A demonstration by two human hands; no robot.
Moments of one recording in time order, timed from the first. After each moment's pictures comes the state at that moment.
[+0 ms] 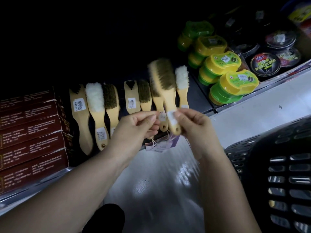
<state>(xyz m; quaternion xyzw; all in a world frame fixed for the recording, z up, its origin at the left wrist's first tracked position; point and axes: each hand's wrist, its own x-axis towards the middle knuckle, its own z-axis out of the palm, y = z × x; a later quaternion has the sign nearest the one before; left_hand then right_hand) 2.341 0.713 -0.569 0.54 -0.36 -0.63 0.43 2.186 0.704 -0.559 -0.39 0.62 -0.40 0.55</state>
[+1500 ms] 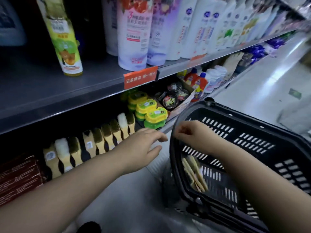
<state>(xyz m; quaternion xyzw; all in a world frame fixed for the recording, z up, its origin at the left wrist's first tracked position) 2.247 0.764 -0.388 0.30 -0.90 -0.27 0.19 2.052 0.794 -0.348 -0.66 0.70 -0.12 0.24</state>
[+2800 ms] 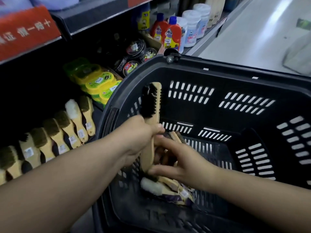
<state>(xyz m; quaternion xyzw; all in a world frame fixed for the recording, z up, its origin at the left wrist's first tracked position) 2.068 0.769 -0.410 0.53 -0.45 -0.71 0.13 1.954 0.855 -0.464 -0.62 0.56 -0.31 0.46</state>
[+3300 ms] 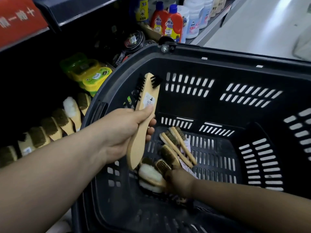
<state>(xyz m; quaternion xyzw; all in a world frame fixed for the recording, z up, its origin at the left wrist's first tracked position) 2.079 0.749 -0.416 0.53 -0.41 -0.73 0.13 1.953 0.868 -0.623 -0.61 0.67 0.12 0.40</state>
